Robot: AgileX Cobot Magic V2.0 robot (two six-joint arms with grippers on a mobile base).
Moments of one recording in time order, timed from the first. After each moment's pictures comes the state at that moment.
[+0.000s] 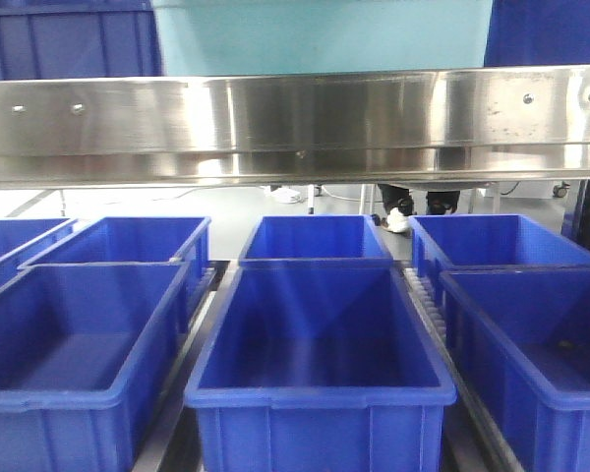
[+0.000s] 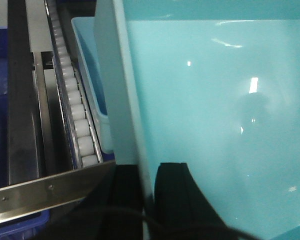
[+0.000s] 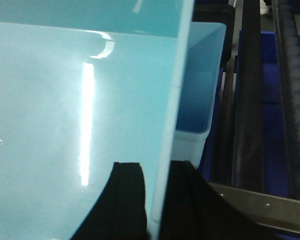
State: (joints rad) left arm -0.38 1.39 -1.78 -0.16 1.06 -0.05; right arm 0.33 1.40 -1.75 0.10 1.03 0.09
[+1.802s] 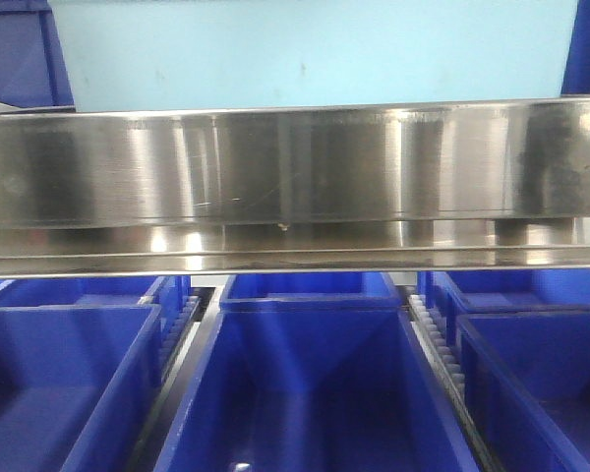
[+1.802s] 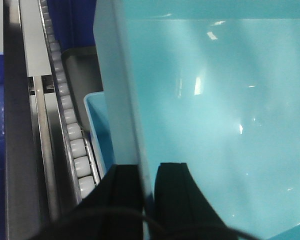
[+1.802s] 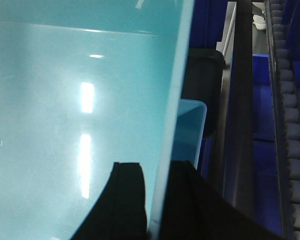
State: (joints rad) left arm -0.38 1.39 -1.78 -0.16 1.06 -0.05; right arm 0.33 1.40 -1.75 0.10 1.03 0.09
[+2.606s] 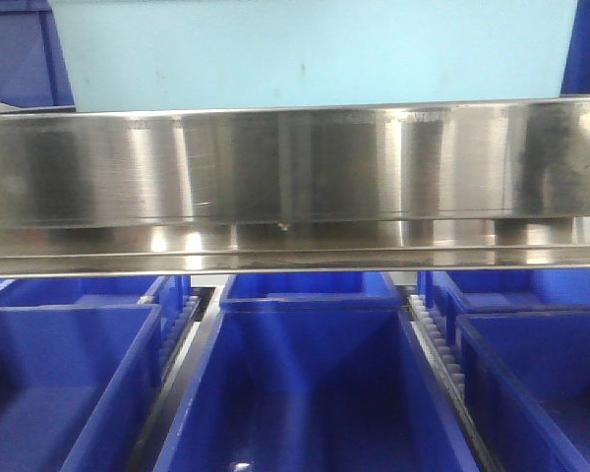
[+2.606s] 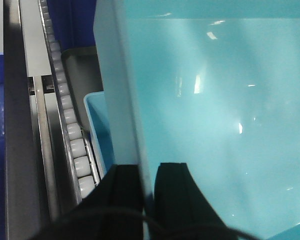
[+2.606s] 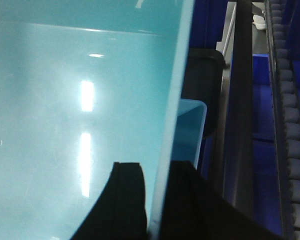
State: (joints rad) left arm -0.38 1.39 -1.78 -0.16 1.06 -0.05; right arm 0.33 1.40 -1.75 0.10 1.03 0.09
